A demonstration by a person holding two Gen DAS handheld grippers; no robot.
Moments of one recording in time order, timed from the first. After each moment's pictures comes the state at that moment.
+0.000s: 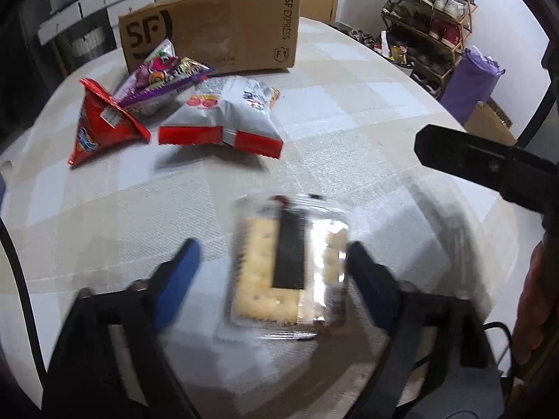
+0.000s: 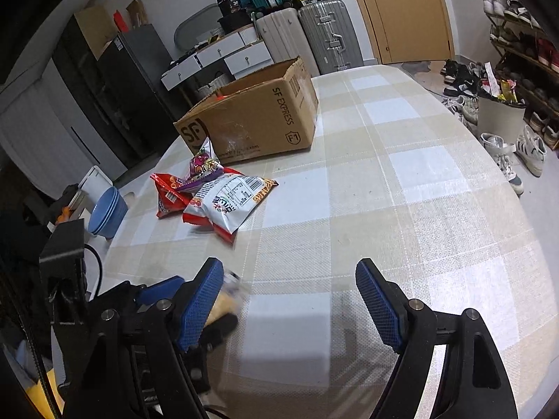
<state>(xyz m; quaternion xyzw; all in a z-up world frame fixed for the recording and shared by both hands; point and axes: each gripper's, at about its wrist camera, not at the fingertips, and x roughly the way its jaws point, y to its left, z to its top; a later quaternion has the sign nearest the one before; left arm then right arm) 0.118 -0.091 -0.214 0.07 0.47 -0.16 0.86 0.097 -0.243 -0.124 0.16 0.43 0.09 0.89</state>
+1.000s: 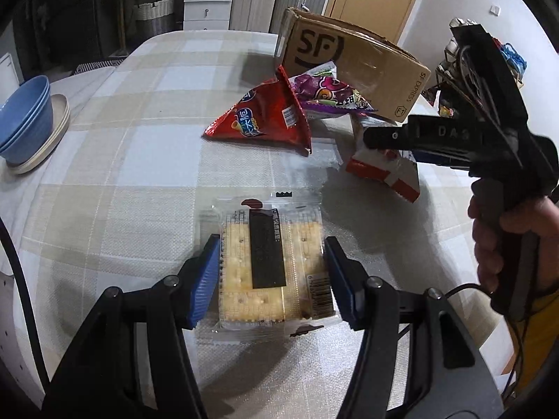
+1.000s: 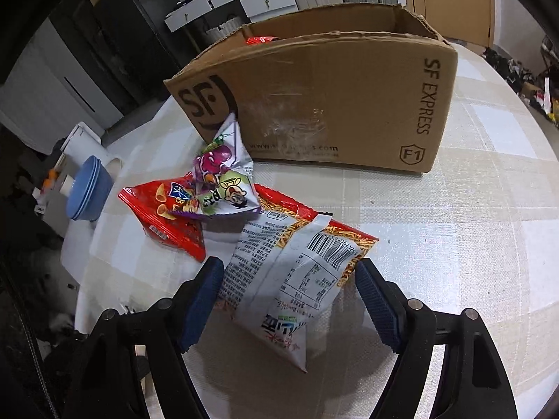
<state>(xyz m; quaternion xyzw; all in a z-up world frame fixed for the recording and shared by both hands) 0.143 0.041 -0.204 -0.06 0.46 -0.09 0.88 0.251 -0.137 -0.153 0.09 0.52 0.12 0.84</state>
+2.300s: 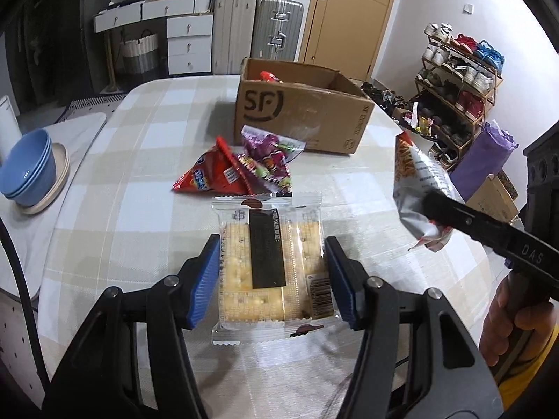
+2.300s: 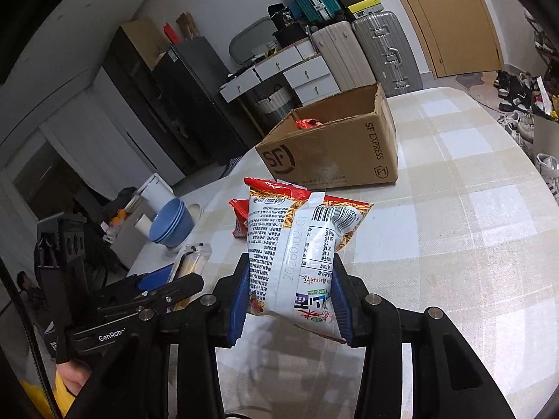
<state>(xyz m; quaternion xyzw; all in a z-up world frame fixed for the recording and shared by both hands) 0.105 0.006 -0.127 -0.03 0.41 -0.11 0.91 0.110 -0.205 -0.090 0.19 0.37 0.21 0.88</state>
